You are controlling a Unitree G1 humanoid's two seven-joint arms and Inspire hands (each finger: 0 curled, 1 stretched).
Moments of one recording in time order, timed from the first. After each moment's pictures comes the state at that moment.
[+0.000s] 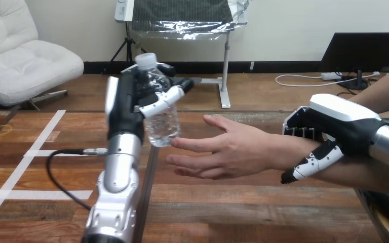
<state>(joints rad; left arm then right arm) -0.47 -0.02 0.04 0.51 0.04 -0.18 0.09 -0.45 -0.80 0.20 0.46 -0.36 -0.46 0.46</state>
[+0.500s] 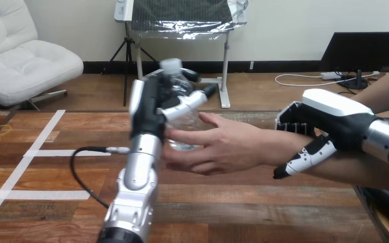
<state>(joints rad) -0.52 -0.07 0.01 0.62 0.05 -0.21 0.06 -0.47 -0.78 0.20 0.42 -0.36 -0.44 0.49</state>
